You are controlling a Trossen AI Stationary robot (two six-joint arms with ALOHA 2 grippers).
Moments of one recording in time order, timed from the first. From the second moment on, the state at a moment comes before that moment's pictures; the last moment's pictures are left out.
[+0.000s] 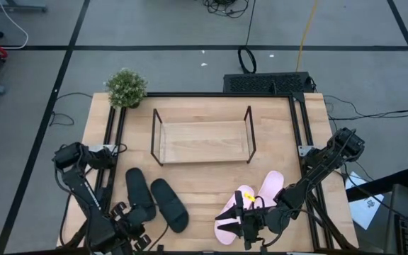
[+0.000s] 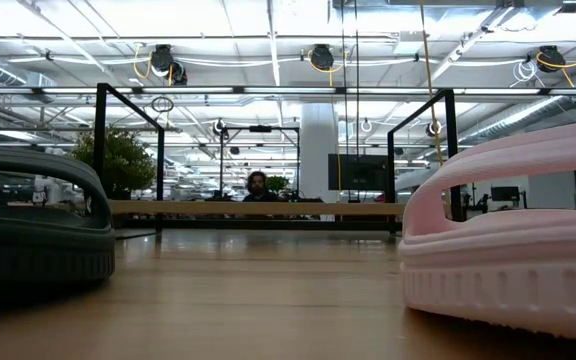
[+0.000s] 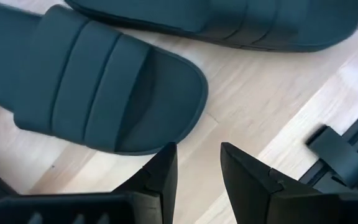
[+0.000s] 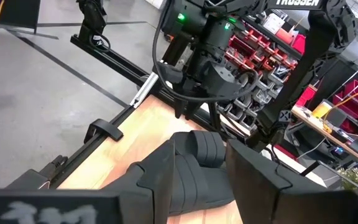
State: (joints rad) left arm -1.04 1.84 1.41 -1.19 -0.23 -1.79; right arm 0.76 1.68 1.02 0.47 0.61 -0.39
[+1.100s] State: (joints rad) left arm -0.99 1.84 1.41 -1.19 -0.18 -1.76; right arm 0.76 1.68 1.02 0.47 0.61 -0.39
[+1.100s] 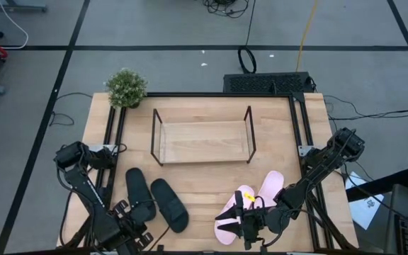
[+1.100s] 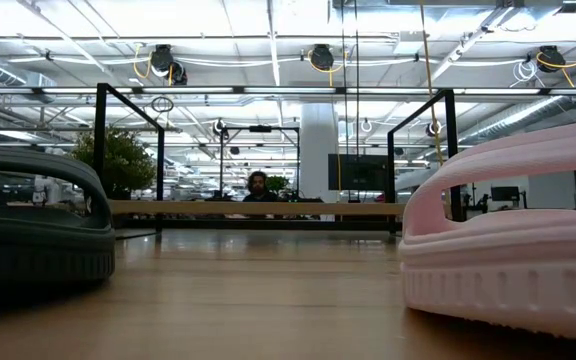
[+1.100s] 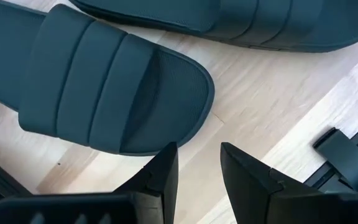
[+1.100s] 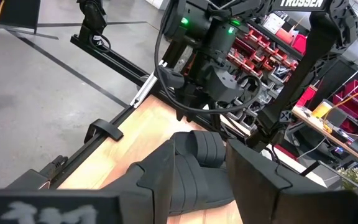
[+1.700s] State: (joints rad) left arm -0.95 1.84 1.41 -1.28 -0.18 -1.73; right arm 0.76 1.68 1.02 0.47 0.61 -0.39
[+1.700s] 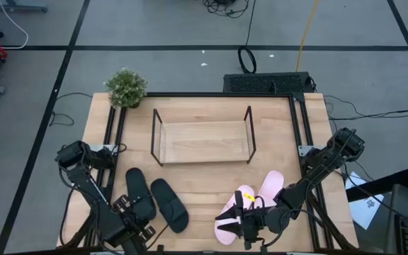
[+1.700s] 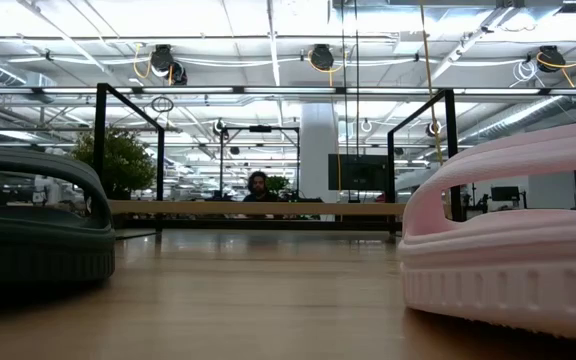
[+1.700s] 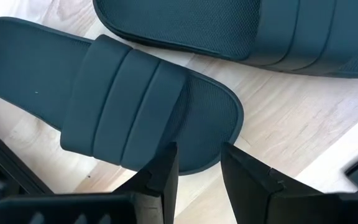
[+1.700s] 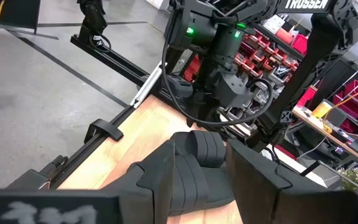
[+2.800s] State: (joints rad) left arm -0.94 1.95 1.41 -1.27 -0.10 -1.64; right arm 0.76 1.68 1.02 0.47 0.61 -0.39
